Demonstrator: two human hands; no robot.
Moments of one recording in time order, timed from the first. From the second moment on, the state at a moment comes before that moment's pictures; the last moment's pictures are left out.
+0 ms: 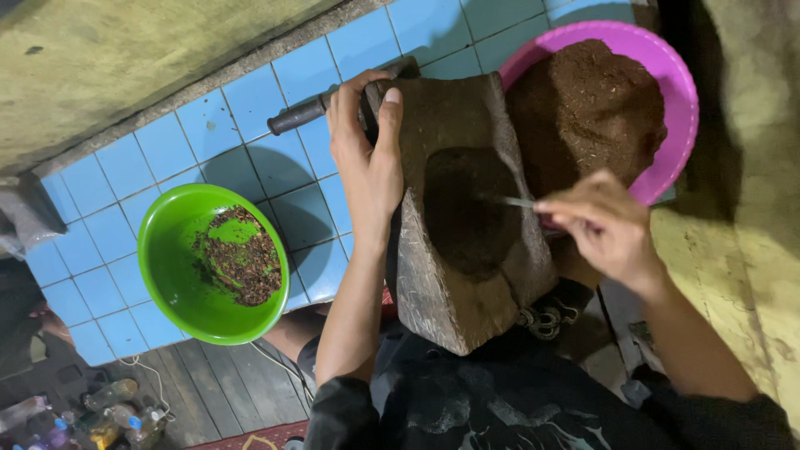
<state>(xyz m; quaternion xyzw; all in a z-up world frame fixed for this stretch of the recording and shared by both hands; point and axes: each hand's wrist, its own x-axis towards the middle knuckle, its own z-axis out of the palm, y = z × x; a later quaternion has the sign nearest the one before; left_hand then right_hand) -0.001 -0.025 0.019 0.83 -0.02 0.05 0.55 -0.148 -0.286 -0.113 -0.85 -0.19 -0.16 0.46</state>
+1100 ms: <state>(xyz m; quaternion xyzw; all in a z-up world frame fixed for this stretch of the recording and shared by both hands) 0.000 -0.028 0.021 0.82 0.00 0.04 0.56 -0.047 -0.290 -0.104 -0.79 -0.31 0.11 0.51</state>
